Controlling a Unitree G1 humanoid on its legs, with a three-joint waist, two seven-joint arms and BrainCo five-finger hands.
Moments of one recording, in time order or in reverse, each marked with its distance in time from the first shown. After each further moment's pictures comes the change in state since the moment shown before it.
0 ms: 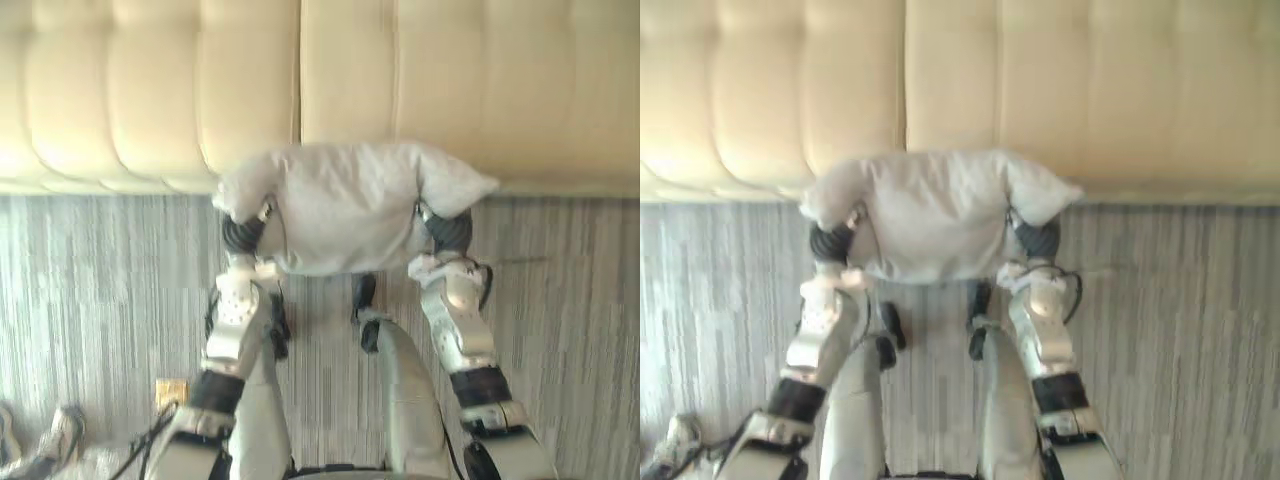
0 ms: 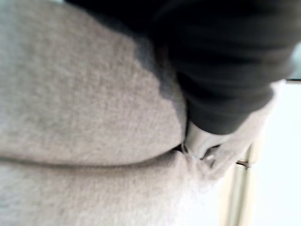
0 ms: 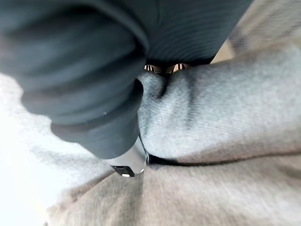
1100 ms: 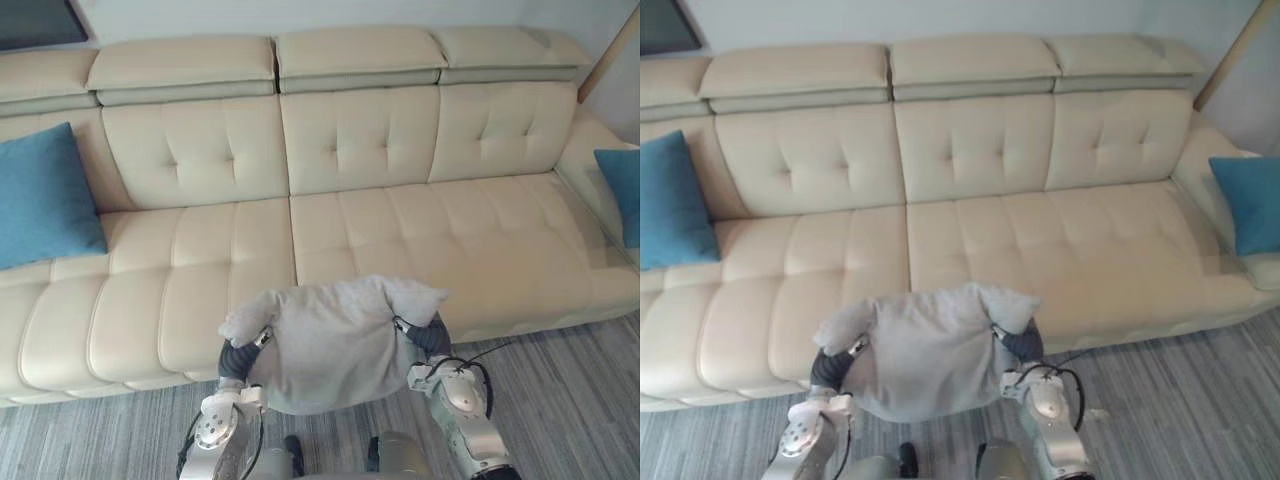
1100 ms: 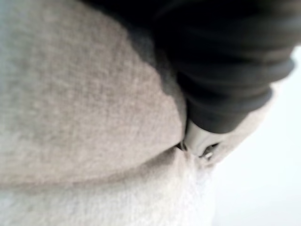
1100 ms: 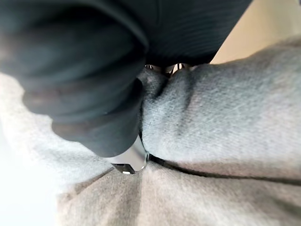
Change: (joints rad) left arm 0.462 0.077 -0.029 -0.065 -0.040 0.033 -0.169; right arm 0.311 -0.041 0.098 0.115 -0.050 0.017 0.189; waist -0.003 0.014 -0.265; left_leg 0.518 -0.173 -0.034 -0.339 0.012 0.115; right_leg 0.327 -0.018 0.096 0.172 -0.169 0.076
